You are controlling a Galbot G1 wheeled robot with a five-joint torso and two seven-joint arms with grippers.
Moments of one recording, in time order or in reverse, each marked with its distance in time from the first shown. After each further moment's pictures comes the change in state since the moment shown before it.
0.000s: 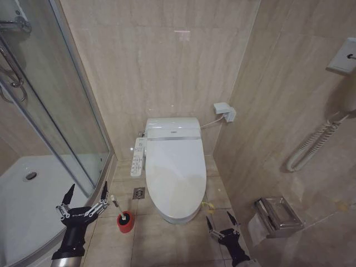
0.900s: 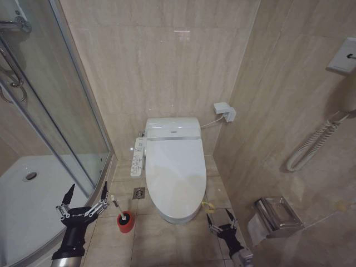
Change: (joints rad) left arm 0.000 0.000 0.000 0.000 0.000 0.000 0.000; right arm 0.178 -0.032 -0.027 -0.223 -0.003 0.023 0.048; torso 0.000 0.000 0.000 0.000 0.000
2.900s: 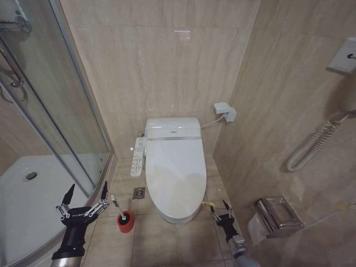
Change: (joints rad) left arm 0.000 0.000 0.000 0.000 0.000 0.000 0.000; right arm 0.187 -0.013 0.002 -0.261 -0.083 0.121 0.074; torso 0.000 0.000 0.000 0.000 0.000
